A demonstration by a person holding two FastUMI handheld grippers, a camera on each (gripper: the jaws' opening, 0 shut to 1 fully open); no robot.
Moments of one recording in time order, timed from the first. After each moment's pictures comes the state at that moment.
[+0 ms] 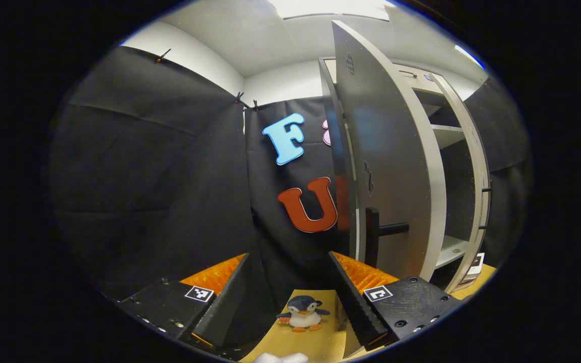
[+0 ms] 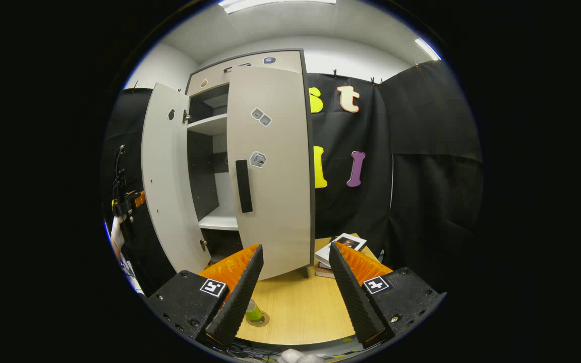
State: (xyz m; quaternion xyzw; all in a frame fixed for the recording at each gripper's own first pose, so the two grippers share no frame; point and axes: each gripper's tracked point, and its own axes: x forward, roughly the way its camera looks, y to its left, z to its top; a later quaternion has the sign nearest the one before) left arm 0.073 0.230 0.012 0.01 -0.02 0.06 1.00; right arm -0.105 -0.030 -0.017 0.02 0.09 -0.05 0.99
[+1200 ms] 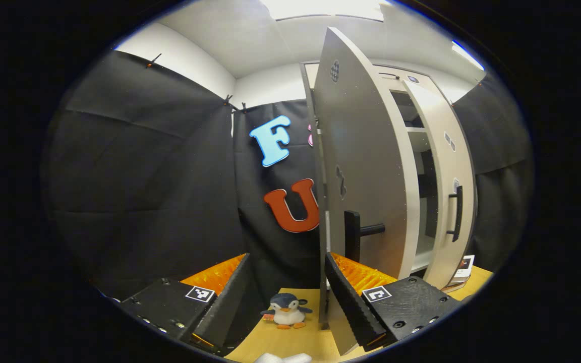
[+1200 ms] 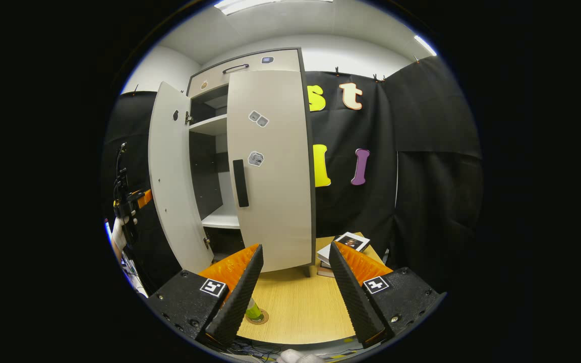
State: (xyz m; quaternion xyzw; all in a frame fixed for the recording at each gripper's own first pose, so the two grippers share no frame) left arm 0.054 0.158 0.024 0.01 -0.02 0.03 1.00; right arm -0.105 -0.047 -0.014 0.03 0.09 -0.03 1.00
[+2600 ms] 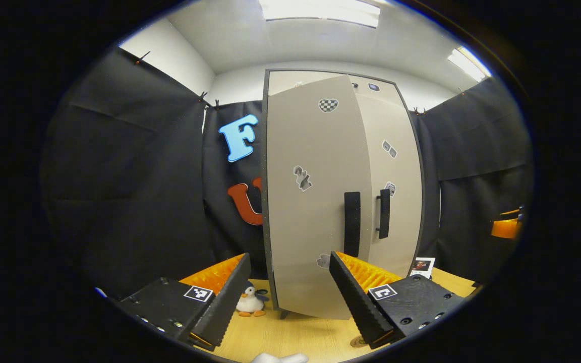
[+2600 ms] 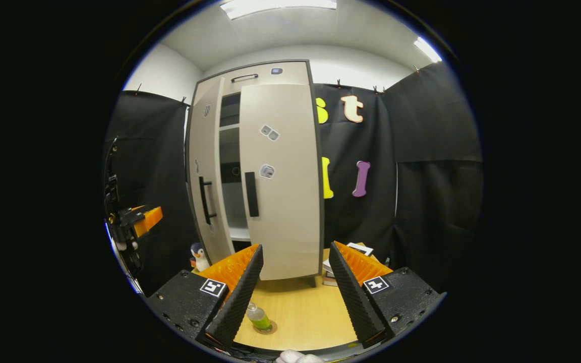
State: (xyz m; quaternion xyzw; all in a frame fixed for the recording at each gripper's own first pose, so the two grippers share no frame) left arm -0.030 0.087 0.019 -0.01 -0.01 -0.04 1.00; right arm -0.093 0.006 0.003 0.02 0.04 -0.03 1.00
